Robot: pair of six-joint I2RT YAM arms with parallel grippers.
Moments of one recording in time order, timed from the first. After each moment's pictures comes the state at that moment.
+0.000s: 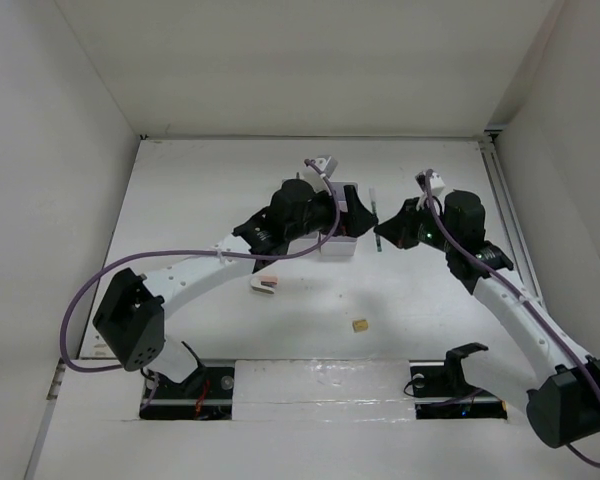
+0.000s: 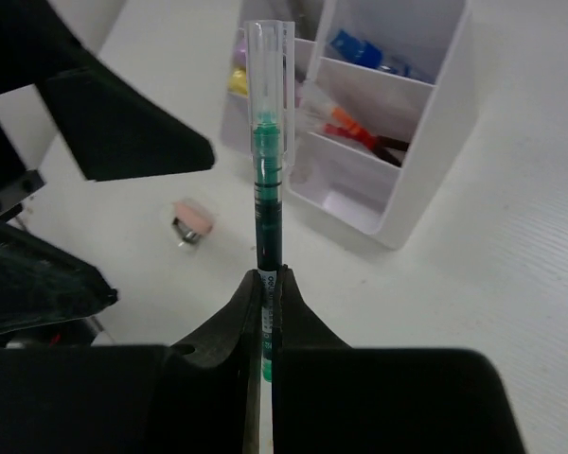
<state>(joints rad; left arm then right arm) -0.83 1.48 1.13 0.08 0.13 -0.67 0.28 1.02 0.79 -0.14 -0.47 0.34</state>
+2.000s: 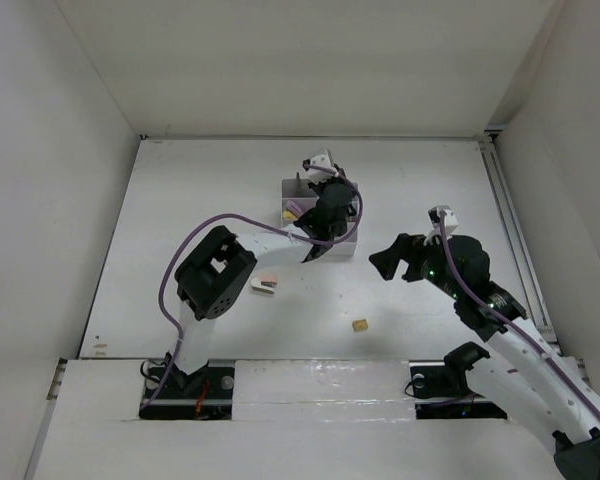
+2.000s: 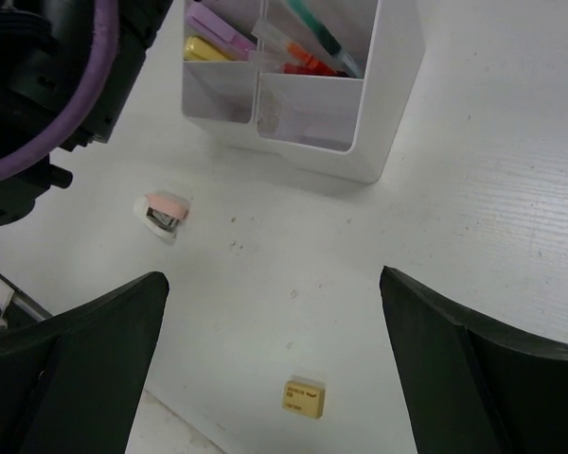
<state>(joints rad) -0.87 1.99 1.33 0.64 -0.83 -0.54 0.48 0.67 0.59 -0.26 -0.12 0.49</state>
